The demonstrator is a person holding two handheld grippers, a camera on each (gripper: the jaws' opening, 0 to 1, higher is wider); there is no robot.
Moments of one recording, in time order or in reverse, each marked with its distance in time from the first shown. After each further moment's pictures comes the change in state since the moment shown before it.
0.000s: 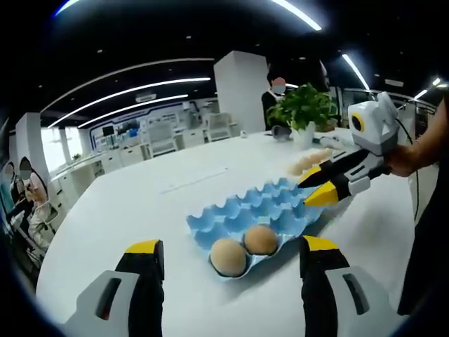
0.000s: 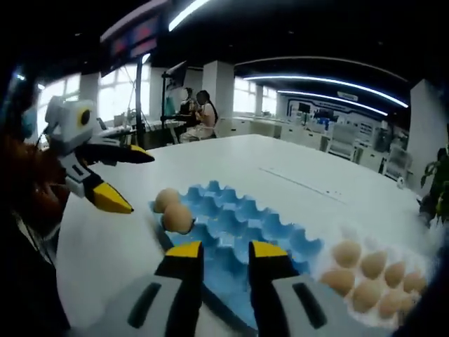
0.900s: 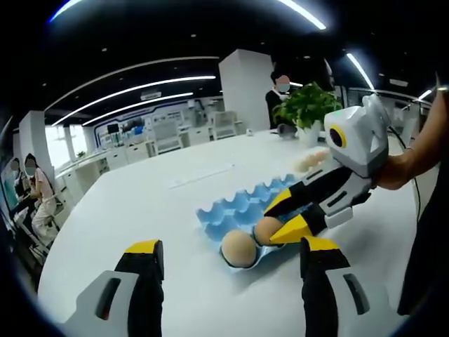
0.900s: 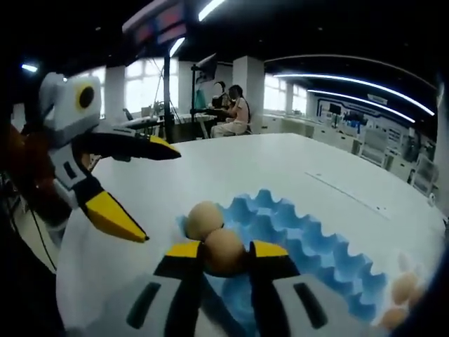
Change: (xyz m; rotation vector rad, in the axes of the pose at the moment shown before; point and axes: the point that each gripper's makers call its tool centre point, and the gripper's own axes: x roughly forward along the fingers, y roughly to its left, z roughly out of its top) left arm -0.003 0.011 -0.007 -0.011 0.011 0.030; right arm 0.075 0.073 0.015 -0.076 0.017 0.212
